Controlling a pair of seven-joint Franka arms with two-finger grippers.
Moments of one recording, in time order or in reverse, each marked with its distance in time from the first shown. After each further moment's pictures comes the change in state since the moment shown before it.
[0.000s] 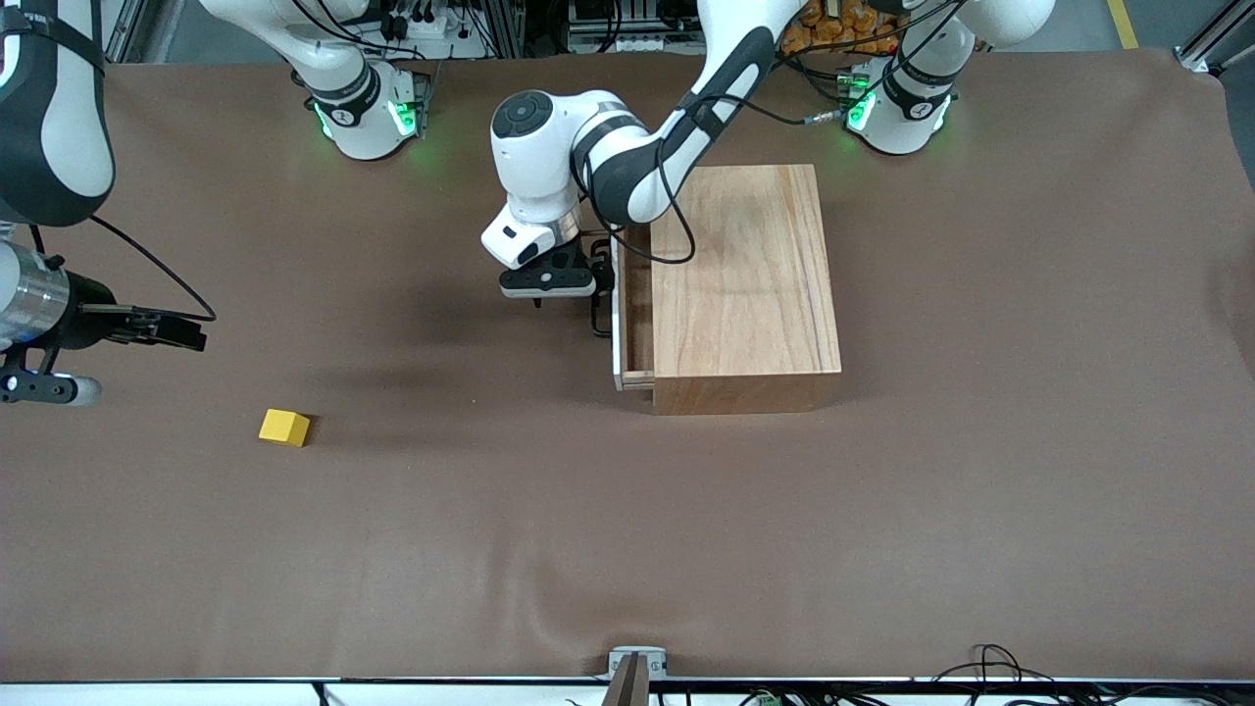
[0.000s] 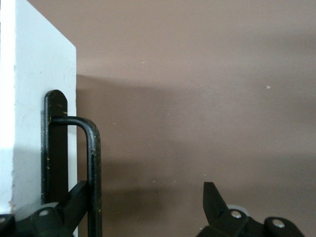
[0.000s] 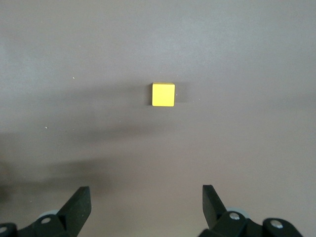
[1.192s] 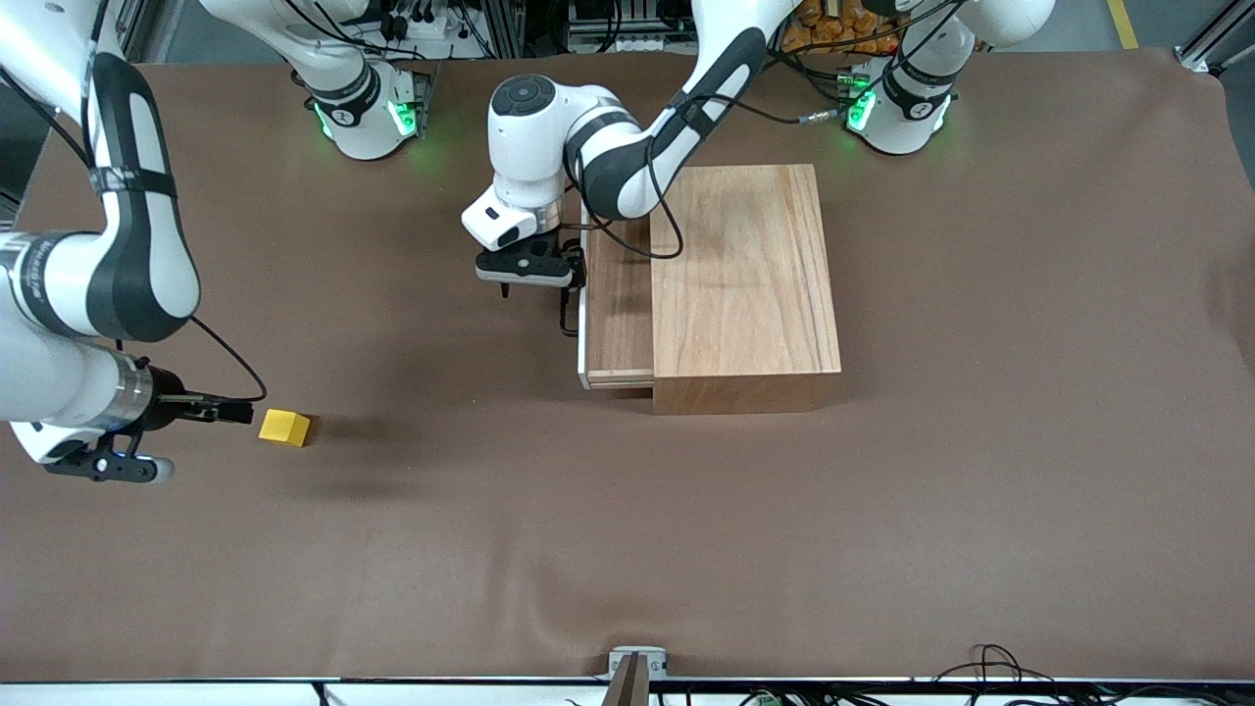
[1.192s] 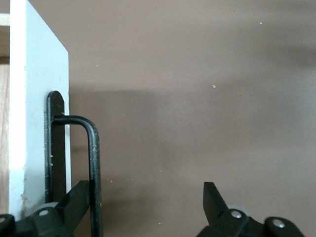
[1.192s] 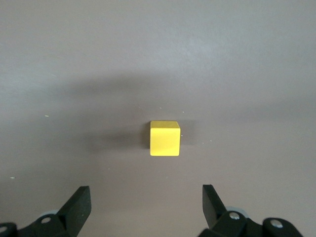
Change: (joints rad) left arm -0.003 0.008 -0.035 -0.002 0.000 0.135 0.002; right arm -0.007 0.234 -0.007 -0.013 -0.001 0.253 0.001
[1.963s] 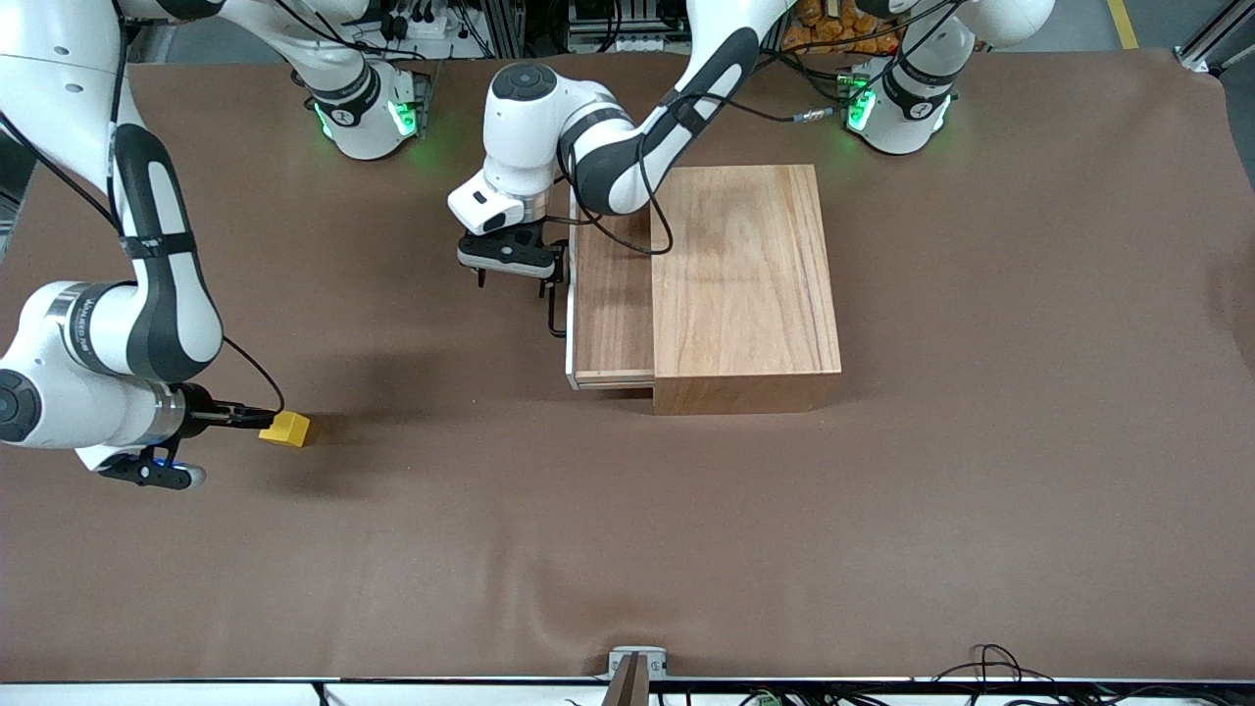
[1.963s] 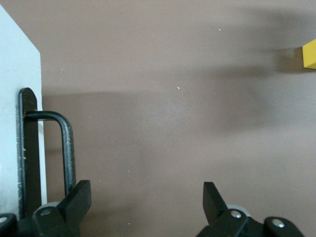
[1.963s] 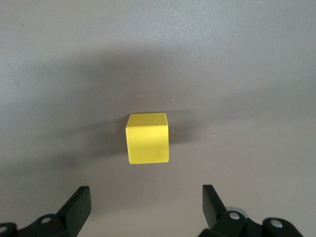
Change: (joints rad) left arm -0.006 0.007 -0.019 0.005 0.000 0.101 0.003; right arm -0.040 0.099 -0.002 -0.045 0.028 0.052 0.006
